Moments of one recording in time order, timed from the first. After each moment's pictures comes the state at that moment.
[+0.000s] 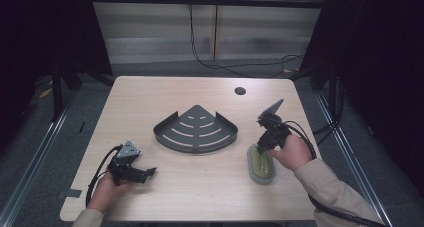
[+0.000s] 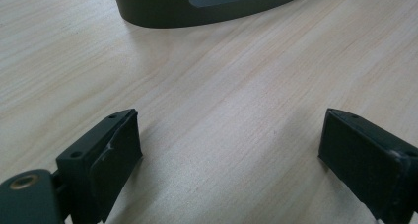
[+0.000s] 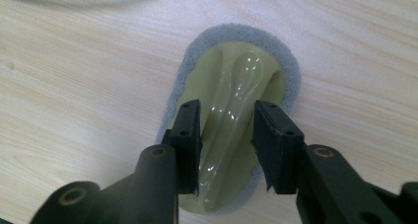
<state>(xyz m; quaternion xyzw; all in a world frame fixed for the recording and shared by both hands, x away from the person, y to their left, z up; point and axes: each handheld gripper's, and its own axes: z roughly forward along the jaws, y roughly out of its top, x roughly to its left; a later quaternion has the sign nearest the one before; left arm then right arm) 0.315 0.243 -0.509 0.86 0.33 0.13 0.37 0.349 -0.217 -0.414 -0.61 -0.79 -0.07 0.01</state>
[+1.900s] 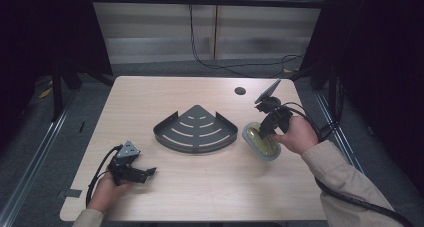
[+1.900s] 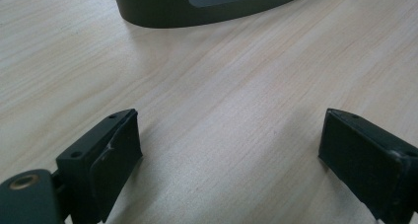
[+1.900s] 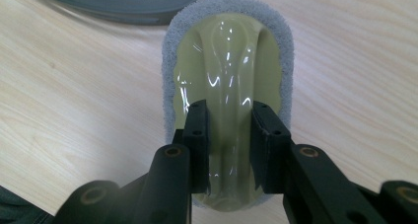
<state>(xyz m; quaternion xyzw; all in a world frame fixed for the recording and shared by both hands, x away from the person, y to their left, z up) 0.315 0.242 -0.510 0.86 0.33 0.13 0.37 0.366 -0.209 -0.357 -0.53 -0.85 -0.09 -0.03</state>
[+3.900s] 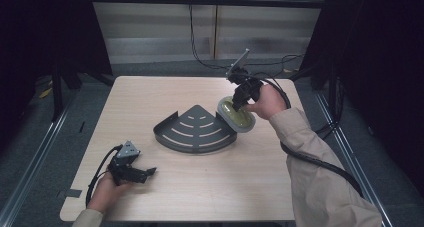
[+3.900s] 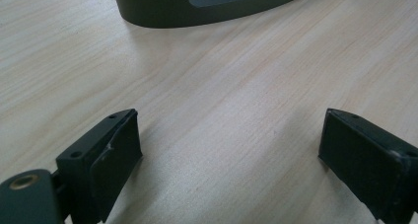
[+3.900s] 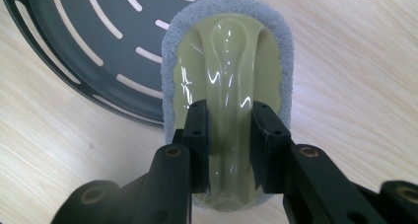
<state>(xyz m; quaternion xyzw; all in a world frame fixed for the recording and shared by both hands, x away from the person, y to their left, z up) 0.315 0.242 -0.509 0.86 0.33 0.13 0.37 0.440 -0.143 -0.324 -0.48 -0.87 -0.11 -0.05</state>
